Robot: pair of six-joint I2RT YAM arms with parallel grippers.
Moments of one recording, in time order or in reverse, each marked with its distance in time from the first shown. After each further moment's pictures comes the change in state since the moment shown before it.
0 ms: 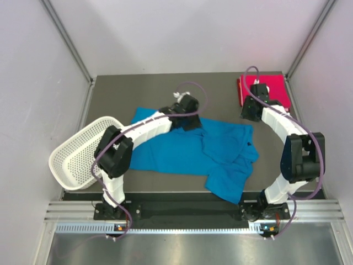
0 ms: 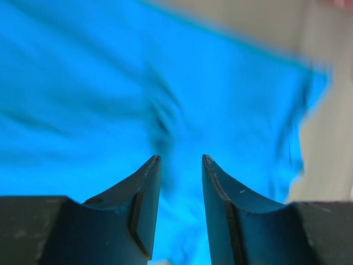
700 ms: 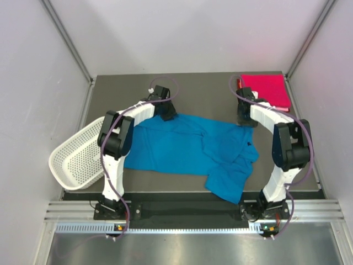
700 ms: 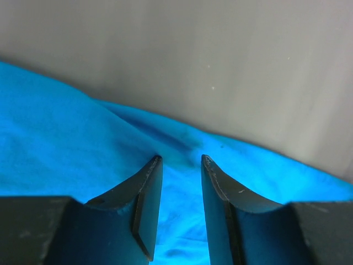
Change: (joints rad) left arm 0.390 0.241 0.060 0.126 0.159 0.080; right arm 0.104 0.171 0.071 -0.135 0.232 -0.086
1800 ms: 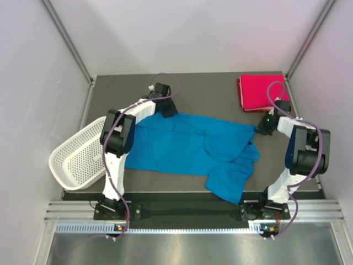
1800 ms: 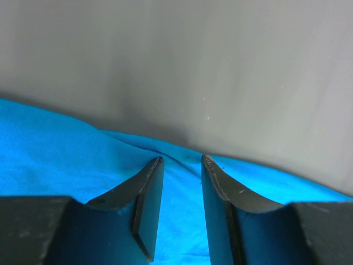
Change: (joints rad) left arm 0.018 0.060 0.083 -0.011 -0.039 0.020; right arm -0.378 -0.075 -0.283 0.353 -0.505 0.092
